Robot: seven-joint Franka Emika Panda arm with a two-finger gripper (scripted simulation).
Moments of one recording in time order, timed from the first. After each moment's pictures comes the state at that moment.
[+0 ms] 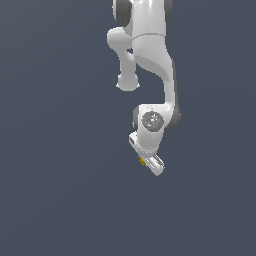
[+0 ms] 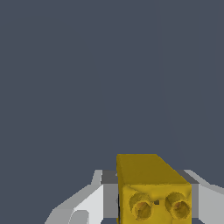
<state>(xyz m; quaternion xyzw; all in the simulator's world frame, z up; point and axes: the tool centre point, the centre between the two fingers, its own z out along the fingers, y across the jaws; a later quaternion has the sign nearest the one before) 0.036 0.076 0.022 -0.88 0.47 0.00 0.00</state>
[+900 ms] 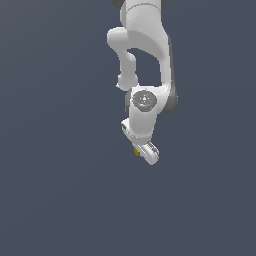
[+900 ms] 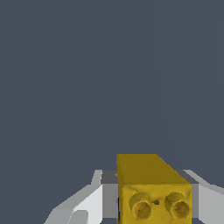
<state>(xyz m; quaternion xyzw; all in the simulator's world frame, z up) 0.018 0.046 0.089 -0.88 0.47 0.00 0.00</state>
